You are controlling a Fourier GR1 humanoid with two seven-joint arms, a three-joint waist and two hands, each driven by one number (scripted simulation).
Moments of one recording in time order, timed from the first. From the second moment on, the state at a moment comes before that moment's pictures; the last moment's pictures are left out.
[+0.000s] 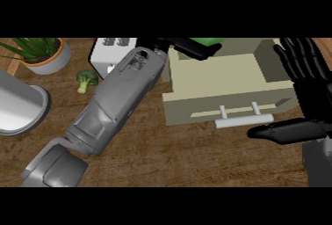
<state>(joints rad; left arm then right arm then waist) -1.34 0.00 -0.19 -0.36 0.25 0.31 -0.24 -0.33 -0.20 -0.13 -1.81 -0.11 0.21 0.08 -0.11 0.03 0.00</state>
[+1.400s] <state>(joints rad) -1.27 0.00 -0.27 -0.41 0.60 0.30 -0.47 -0.38 -0.33 0.15 -1.77 -0.22 0.62 0.20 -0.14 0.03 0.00</state>
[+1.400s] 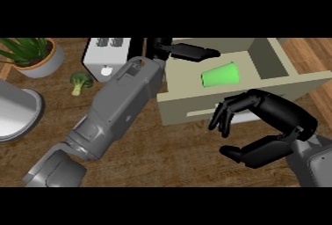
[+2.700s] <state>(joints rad) -0.99 0.10 -0.23 -0.58 0.67 0.14 -0.55 -0.59 -0.28 0.27 -0.83 0.51 0.25 -0.27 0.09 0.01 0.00</state>
